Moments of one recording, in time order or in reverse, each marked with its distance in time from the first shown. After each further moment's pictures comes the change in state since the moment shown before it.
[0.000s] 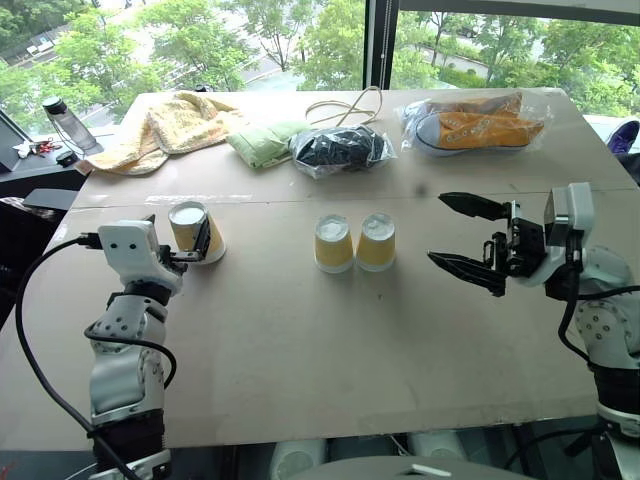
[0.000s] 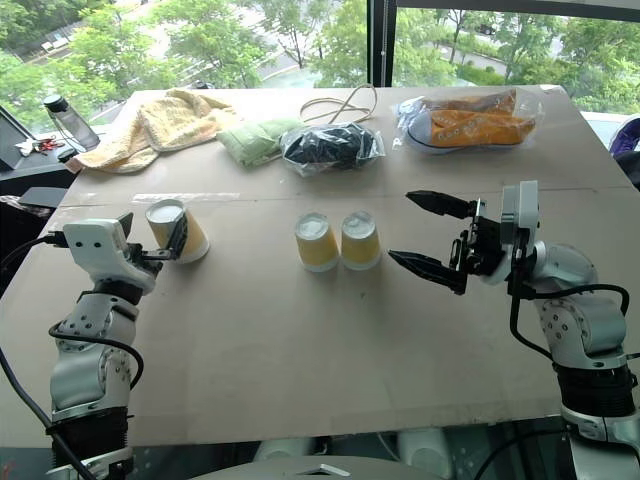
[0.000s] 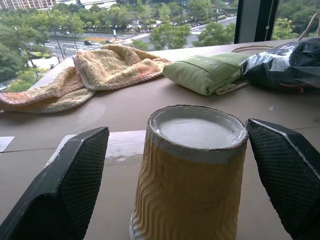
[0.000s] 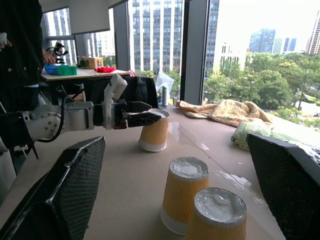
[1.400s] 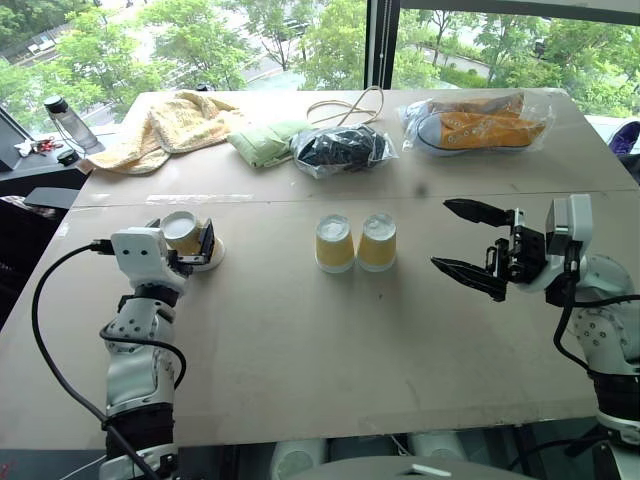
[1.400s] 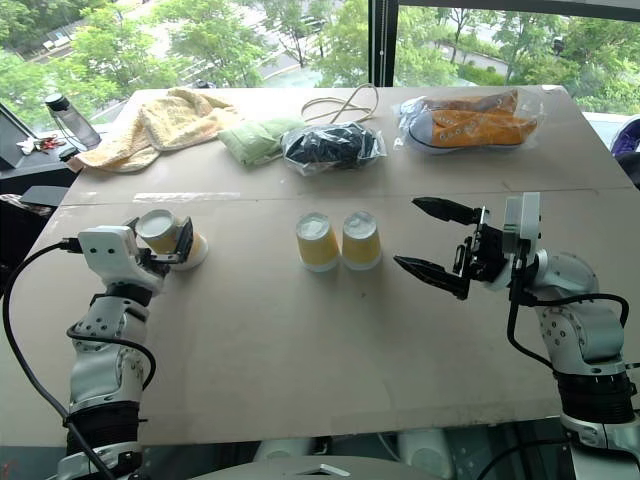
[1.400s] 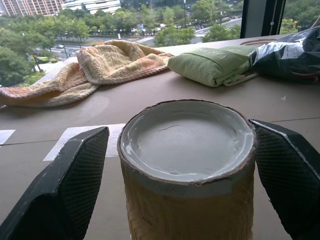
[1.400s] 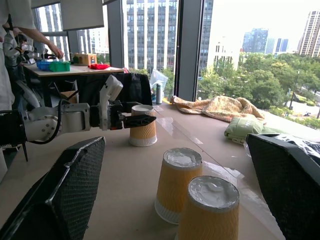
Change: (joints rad) left arm -0.025 -0.026 -0.027 0.154 0.015 -0.157 -0.002; right arm 0.036 0.006 0.000 0.032 -0.029 -0.074 0.024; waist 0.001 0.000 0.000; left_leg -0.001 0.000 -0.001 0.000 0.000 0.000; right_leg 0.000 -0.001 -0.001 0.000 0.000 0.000
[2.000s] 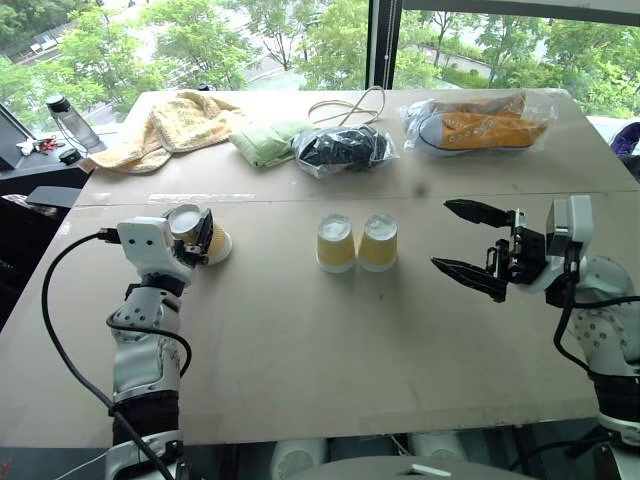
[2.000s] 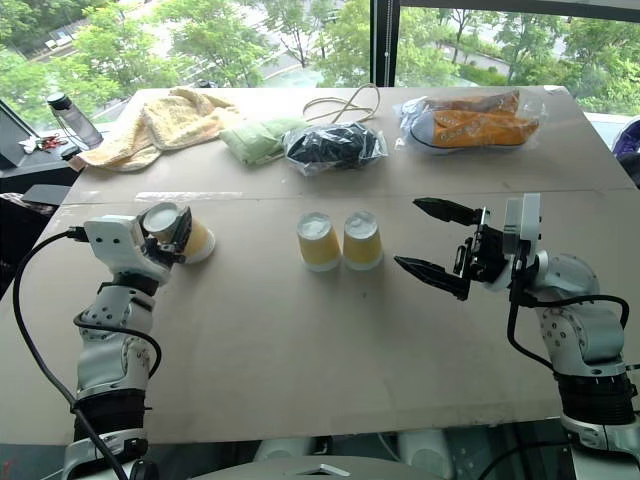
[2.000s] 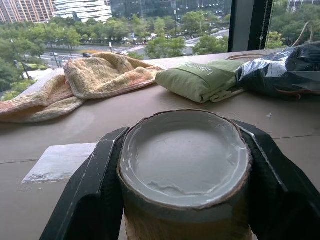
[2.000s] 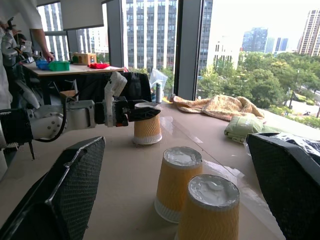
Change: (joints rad) left arm -0.117 -0.002 -0.046 0.022 -0.022 0.014 -0.051; right arm 0.022 -0.007 -0.012 -0.002 -0.002 -0.007 -0.006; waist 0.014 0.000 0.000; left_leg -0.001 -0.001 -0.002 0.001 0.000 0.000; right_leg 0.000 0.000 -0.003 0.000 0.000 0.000
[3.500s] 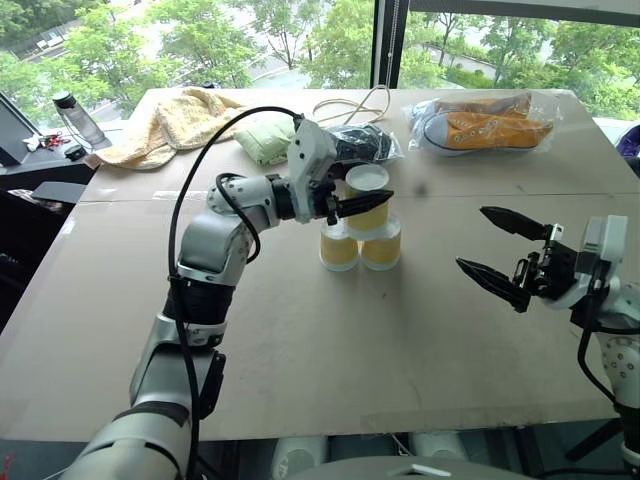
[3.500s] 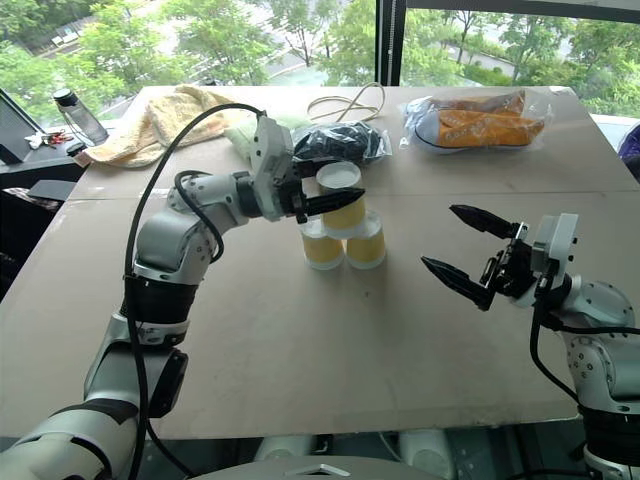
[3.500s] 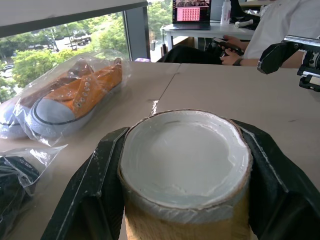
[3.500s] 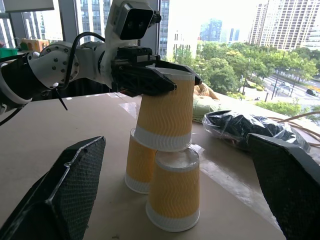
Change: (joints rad) left arm -0.522 0.058 -0.442 -0.058 -0.141 0.435 -0.634; right arm 0.148 -0.021 -0.089 -0.076 -0.013 -0.047 -0.104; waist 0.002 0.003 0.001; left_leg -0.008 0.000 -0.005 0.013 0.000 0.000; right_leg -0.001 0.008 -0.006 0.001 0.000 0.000
